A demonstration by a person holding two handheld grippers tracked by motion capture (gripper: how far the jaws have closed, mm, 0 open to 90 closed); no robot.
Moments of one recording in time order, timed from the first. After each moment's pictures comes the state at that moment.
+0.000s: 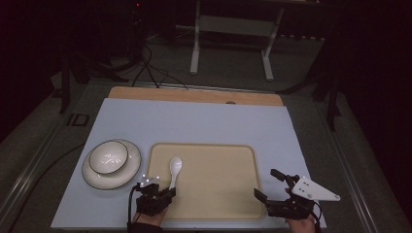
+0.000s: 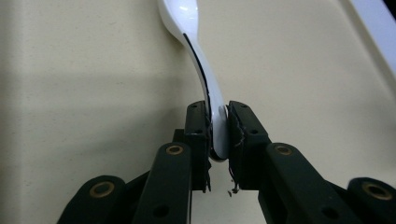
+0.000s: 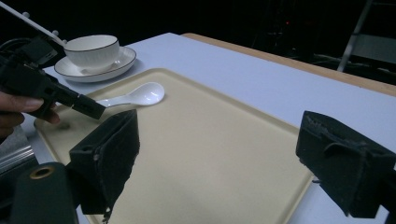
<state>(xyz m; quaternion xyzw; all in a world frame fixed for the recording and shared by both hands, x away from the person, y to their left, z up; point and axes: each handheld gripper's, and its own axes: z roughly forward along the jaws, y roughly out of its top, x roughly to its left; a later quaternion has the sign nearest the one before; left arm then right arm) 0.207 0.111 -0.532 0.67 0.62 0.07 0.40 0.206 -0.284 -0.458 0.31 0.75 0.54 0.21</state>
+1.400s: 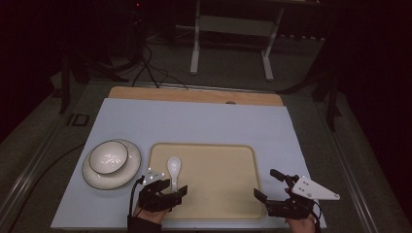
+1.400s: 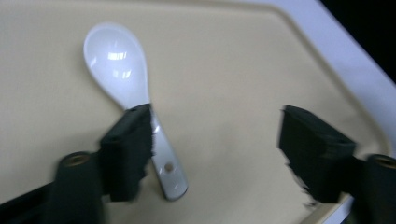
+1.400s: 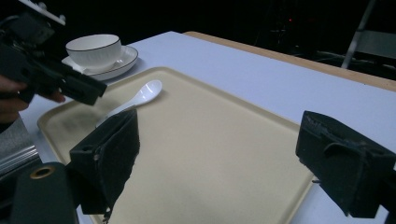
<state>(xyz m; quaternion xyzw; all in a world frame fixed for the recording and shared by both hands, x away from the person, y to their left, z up) 0.211 0.106 -0.502 0.71 0.54 0.08 0.45 0.207 -0.284 -0.459 0.31 0.76 0.54 0.20</state>
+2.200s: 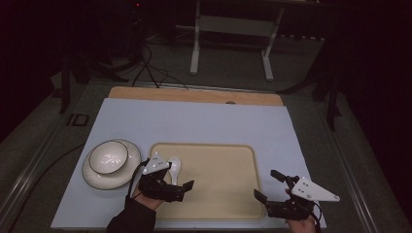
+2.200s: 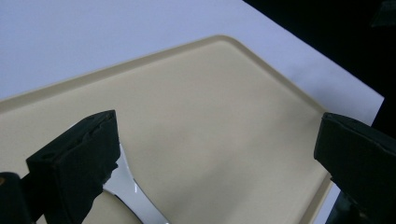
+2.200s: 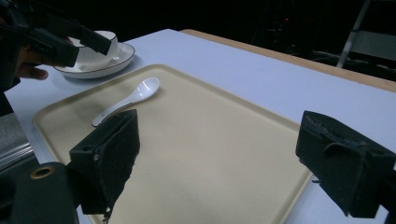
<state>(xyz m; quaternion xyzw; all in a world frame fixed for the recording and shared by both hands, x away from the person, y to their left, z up) 0.235 0.108 -0.466 0.77 0.41 0.10 0.48 0.204 -0.284 -0.459 0.31 0.76 0.54 0.21</state>
